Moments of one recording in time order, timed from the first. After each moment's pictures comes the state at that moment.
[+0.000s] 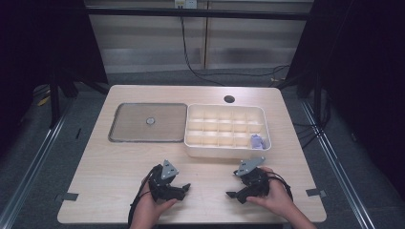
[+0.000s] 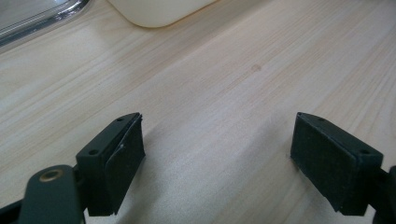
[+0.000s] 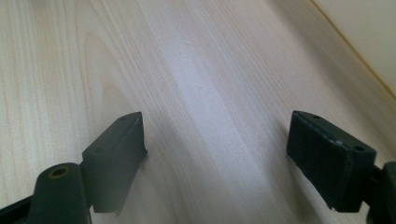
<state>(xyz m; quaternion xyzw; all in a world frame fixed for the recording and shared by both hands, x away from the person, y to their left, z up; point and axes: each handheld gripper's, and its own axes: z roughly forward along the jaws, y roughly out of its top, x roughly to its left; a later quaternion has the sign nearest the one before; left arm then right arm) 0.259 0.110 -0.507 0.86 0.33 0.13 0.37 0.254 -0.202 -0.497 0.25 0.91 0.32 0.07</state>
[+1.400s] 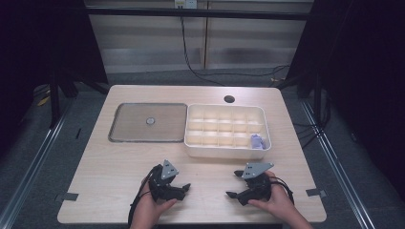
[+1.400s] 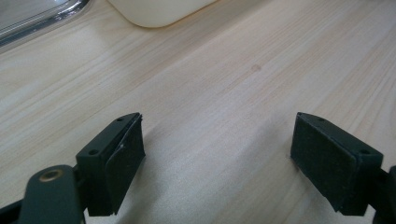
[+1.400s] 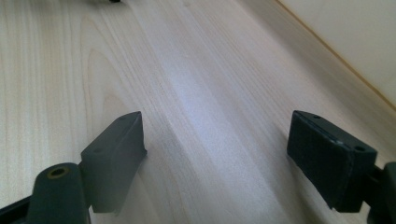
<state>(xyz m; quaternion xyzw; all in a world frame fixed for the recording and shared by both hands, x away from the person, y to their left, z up) 0.259 0.110 -0.507 0.86 0.33 0.13 0.37 0.244 -0.212 -0.510 0.26 0.88 0.39 0.09</state>
